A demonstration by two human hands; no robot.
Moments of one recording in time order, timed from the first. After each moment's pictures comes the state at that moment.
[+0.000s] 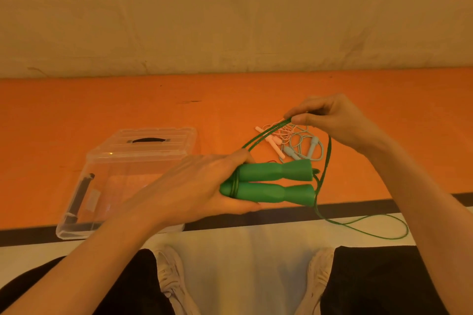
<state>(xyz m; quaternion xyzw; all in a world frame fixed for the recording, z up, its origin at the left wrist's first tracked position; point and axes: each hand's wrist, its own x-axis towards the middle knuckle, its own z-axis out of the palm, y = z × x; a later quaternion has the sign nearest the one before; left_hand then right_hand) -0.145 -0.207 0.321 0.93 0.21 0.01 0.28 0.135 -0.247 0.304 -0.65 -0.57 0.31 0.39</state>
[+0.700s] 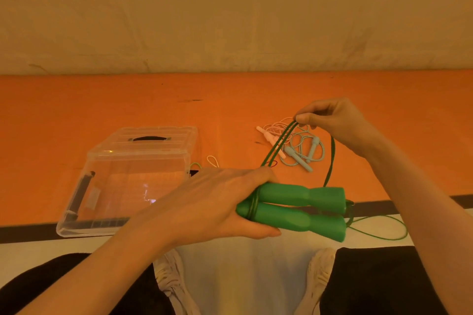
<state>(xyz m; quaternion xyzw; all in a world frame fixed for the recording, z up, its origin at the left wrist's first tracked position) -0.143 -0.229 0.322 0.95 0.16 0.02 0.27 0.137 -0.245 0.296 -0.70 -0.50 0.31 0.41</state>
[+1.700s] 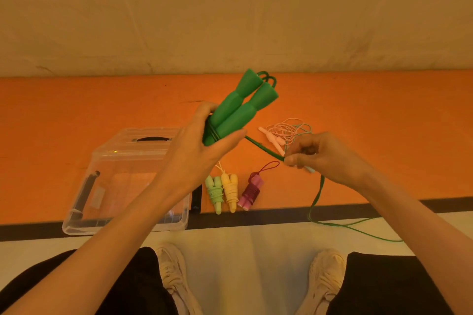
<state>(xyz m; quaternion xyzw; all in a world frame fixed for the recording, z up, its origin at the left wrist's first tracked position) -0.135 -0.188 0.304 0.77 0.35 0.32 0.43 0.103 -0.275 0.277 -0.69 -0.54 0.36 0.31</state>
